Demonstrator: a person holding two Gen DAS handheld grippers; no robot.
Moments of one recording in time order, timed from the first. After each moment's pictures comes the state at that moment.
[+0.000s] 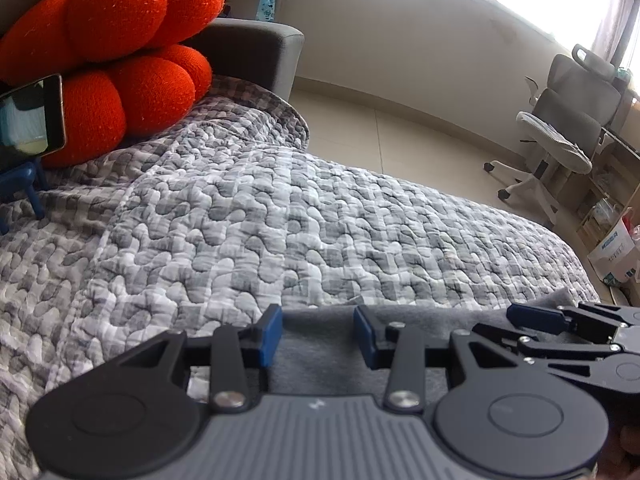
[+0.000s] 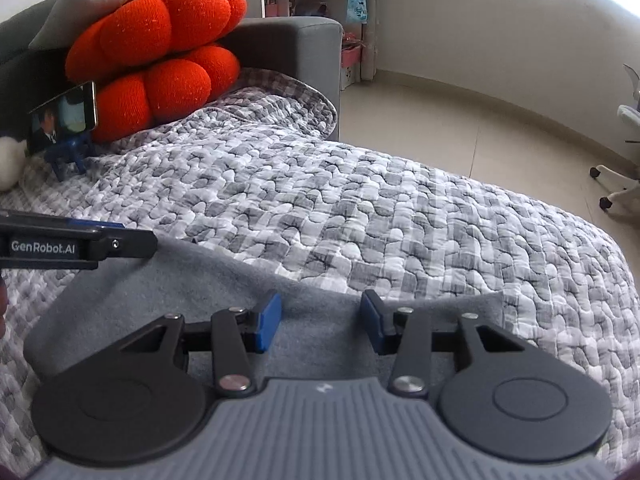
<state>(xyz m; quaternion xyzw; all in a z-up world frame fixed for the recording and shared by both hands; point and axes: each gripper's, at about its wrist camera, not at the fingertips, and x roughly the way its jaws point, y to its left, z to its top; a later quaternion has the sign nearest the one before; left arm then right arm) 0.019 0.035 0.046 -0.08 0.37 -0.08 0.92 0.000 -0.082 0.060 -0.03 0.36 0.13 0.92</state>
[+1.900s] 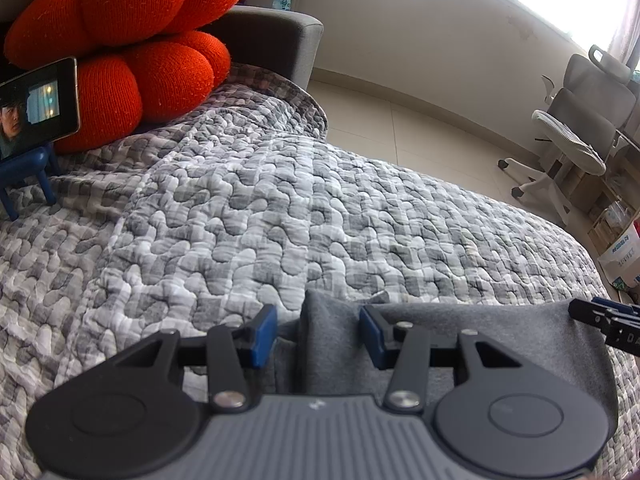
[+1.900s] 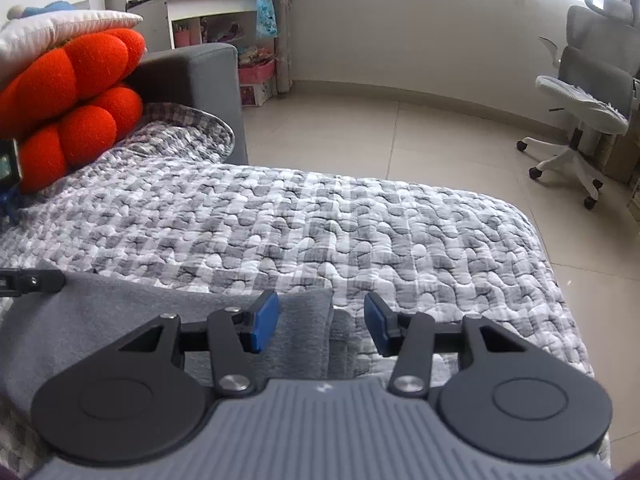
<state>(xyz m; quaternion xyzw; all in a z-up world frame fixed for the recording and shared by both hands) 0.028 0.046 0.038 -0.08 0.39 -0.06 0.92 -0.021 -0.151 0.077 0.01 0.35 0.02 0.94</state>
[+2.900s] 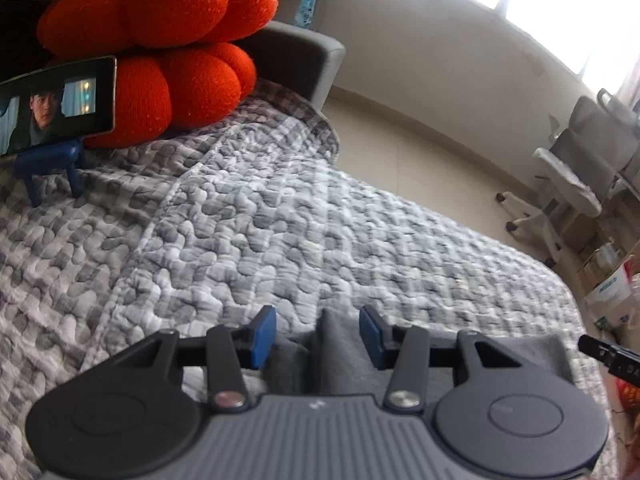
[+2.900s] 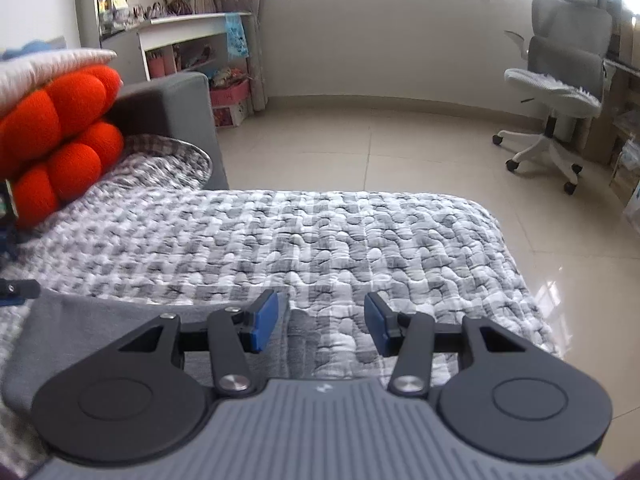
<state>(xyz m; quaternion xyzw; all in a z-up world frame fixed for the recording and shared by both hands) 0.006 0.067 0.064 -0.14 0.37 -0.06 0.92 -0.044 -0.173 0.099 0.05 0.33 -0.01 0.94</state>
